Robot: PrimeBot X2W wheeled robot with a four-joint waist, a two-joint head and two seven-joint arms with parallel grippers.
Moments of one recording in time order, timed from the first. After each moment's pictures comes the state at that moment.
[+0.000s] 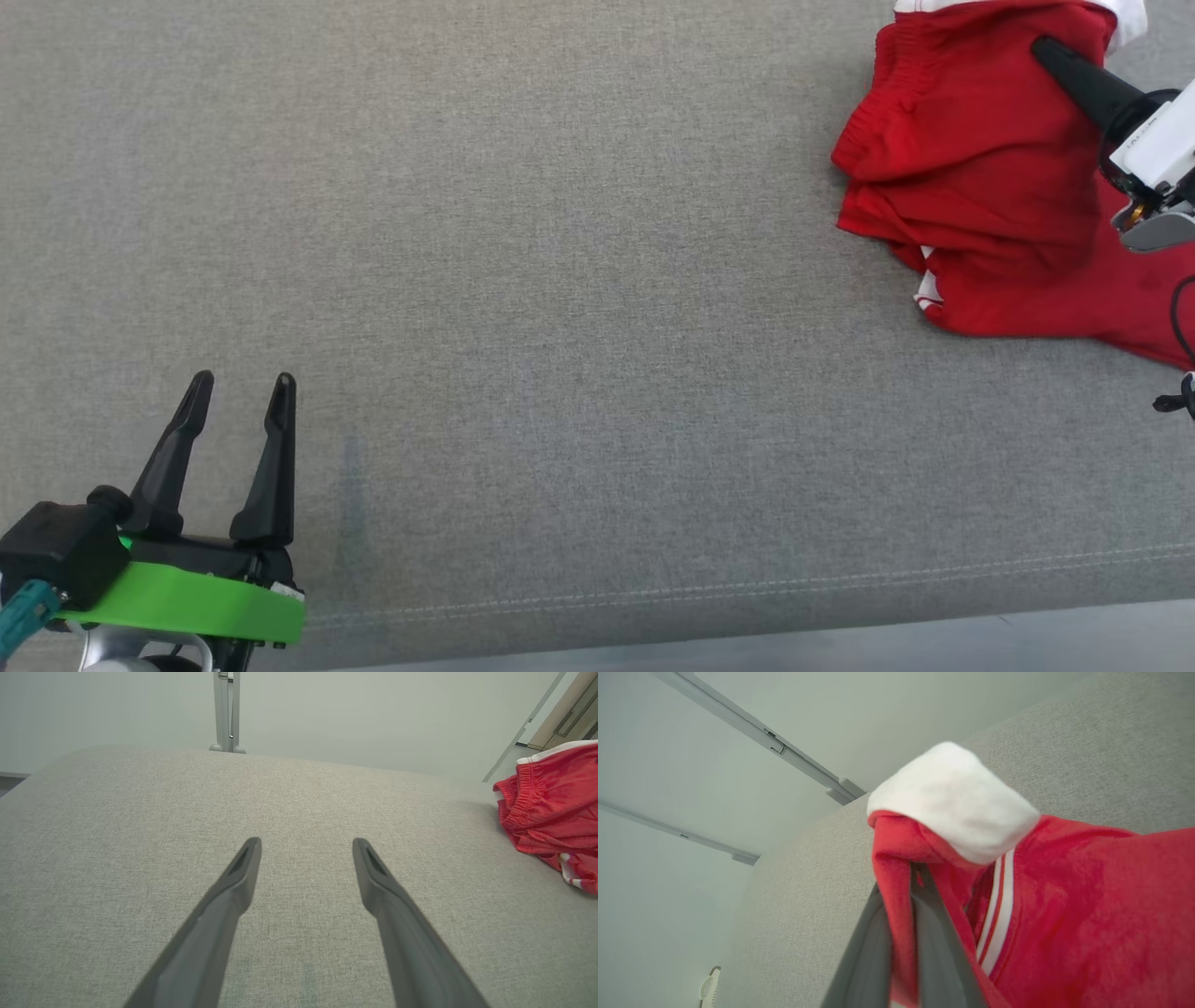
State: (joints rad) left arm 0.05 0.36 -0.25 -0.22 -0.62 0.04 -0.21; right arm -0.68 -0.55 0.37 0.27 1.24 -0.08 0.39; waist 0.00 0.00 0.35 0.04
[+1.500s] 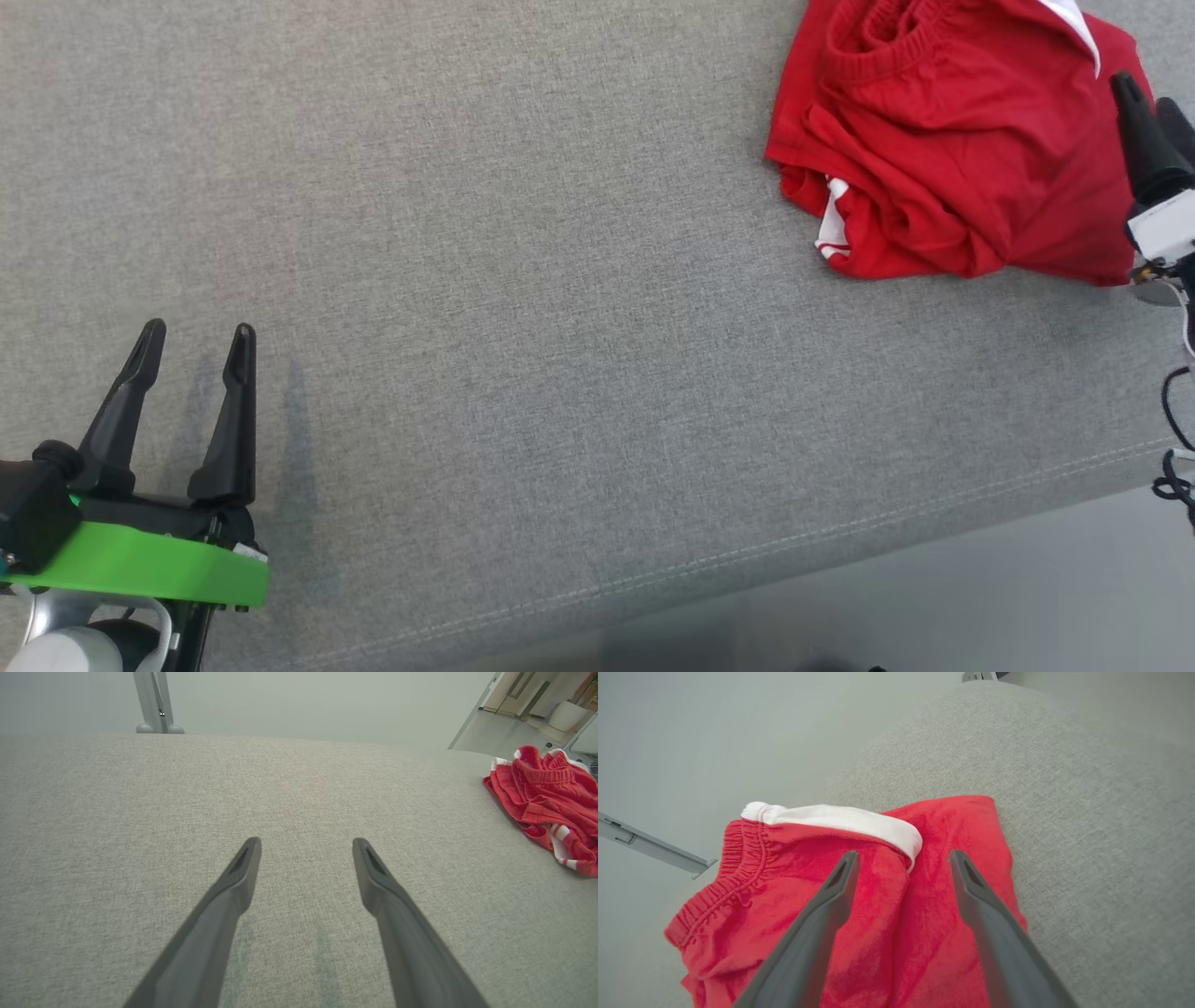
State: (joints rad) left arm 0.00 0.42 -0.20 -0.31 -0.61 0.08 -0.12; right arm -0.58 -0.48 0.30 0.48 1.12 0.01 -0.03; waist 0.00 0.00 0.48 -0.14
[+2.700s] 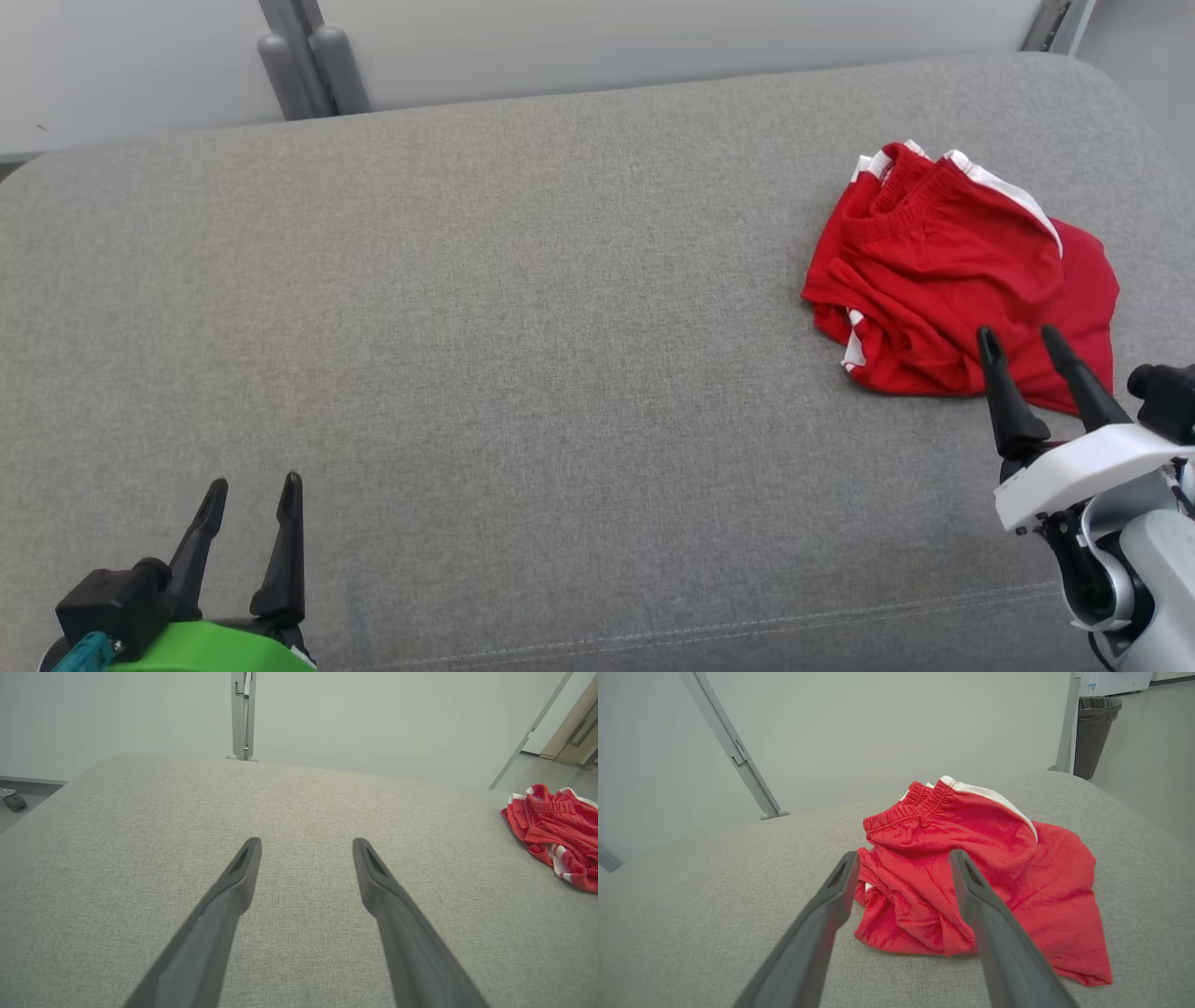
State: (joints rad) left arm 0.11 0.31 -0.26 -0.04 -0.61 0.05 -0.23; right arm -0.14 -0.47 0.41 0.21 0.73 -0.10 -0.25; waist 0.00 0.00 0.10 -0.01
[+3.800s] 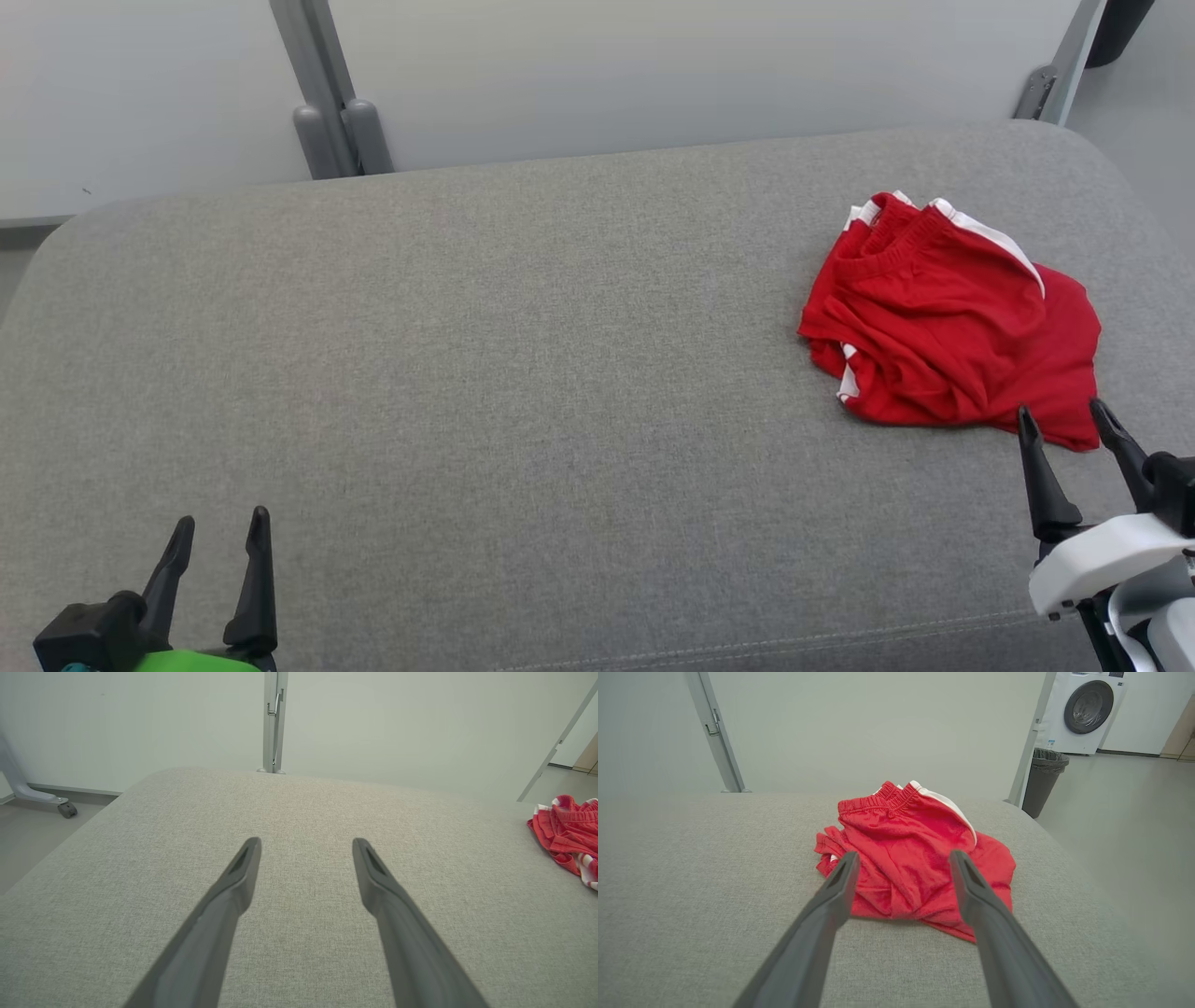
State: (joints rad) left arm 0.17 0.31 -0.21 0.01 -0.59 0.06 -0.25; right arm 0.06 -0.43 0.27 0.17 0.42 -0.13 -0.25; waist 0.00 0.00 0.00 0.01
